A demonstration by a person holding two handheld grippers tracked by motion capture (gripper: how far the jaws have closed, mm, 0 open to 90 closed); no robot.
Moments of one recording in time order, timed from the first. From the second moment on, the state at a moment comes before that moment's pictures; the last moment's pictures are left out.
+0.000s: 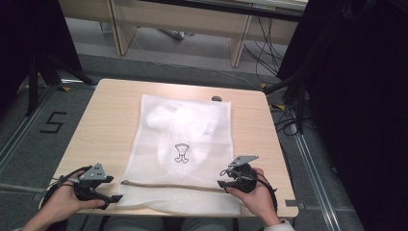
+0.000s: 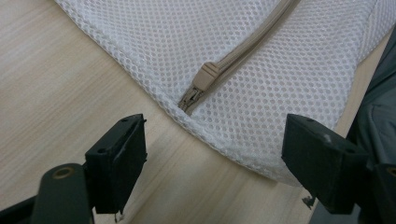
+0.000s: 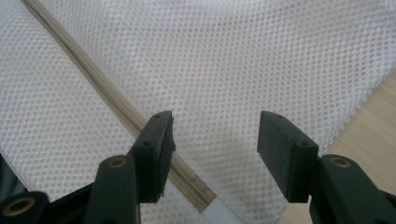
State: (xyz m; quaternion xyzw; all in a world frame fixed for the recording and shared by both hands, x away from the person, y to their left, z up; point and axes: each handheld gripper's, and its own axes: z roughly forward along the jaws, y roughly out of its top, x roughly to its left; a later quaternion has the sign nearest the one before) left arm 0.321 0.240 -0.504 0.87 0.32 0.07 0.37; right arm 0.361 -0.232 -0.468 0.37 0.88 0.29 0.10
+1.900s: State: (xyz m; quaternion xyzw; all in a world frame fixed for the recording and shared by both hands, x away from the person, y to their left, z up) left arm 0.321 0.243 -0.506 0.87 0.33 0.06 0.36; right arm 0.365 -0.053 -0.461 0.19 0.92 0.34 0.03
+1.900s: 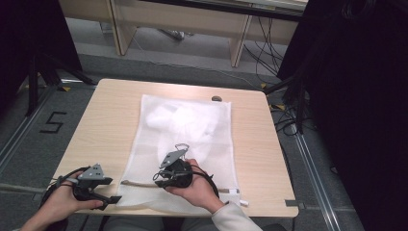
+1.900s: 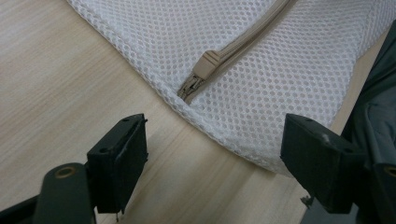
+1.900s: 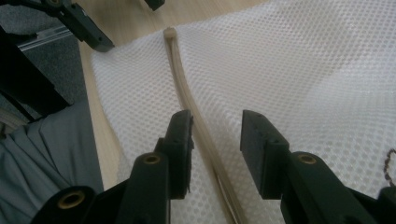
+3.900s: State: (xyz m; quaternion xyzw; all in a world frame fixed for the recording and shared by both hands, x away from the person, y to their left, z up) left arm 0.319 0.245 -0.507 0.87 0.33 0.04 0.37; right arm 0.375 0.035 -0.473 0.13 0.94 0.32 -0.01
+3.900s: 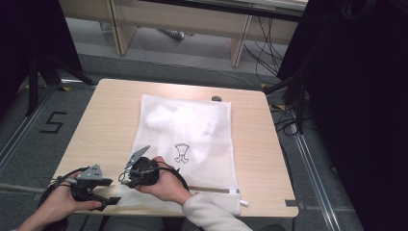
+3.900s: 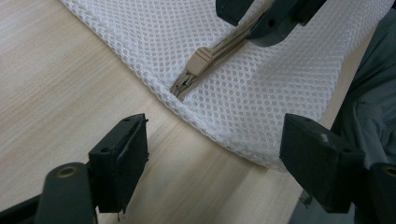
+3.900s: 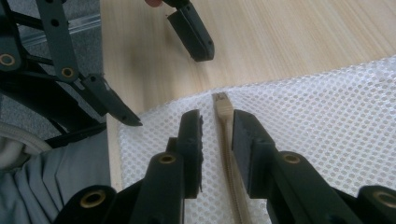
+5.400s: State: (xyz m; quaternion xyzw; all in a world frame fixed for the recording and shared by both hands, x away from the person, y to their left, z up) left arm 0.329 0.236 -0.510 0.85 0.35 0.02 0.38; right arm 0.388 0.054 -0.471 0.13 0.95 0.29 -0.03
